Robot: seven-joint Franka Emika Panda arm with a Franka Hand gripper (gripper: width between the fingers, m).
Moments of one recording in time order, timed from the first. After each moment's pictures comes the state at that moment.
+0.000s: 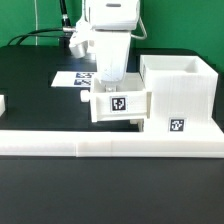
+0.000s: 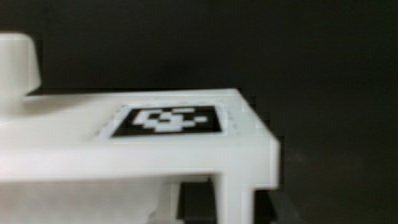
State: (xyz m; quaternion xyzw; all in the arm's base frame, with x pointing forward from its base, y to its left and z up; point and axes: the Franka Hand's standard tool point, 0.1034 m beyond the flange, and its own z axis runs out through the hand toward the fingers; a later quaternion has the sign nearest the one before) arm 0.537 -0.001 0.052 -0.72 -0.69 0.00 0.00
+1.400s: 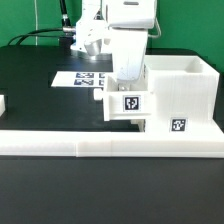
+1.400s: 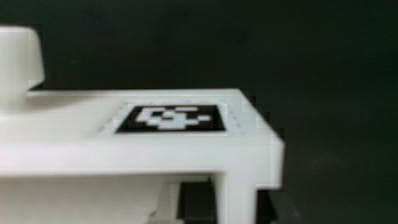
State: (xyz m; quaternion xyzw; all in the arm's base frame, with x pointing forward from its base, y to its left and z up) arm 0.543 0.023 0.055 -0.74 -0.67 0.00 -0.01
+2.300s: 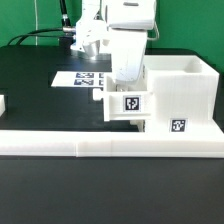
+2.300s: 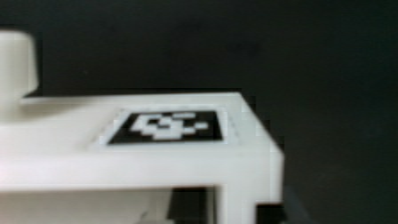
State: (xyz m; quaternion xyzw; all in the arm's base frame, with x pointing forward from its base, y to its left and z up) arm 0.544 0.018 0.053 -0.72 -0.69 0.01 -0.01
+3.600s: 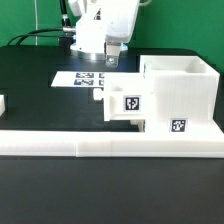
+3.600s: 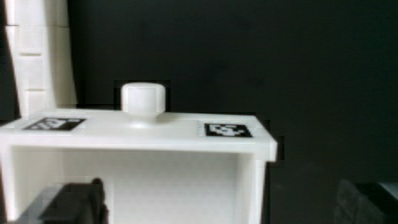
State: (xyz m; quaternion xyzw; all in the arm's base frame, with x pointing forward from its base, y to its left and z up) arm 0.559 -0.008 0.117 -0.71 -0.71 0.02 -0.02
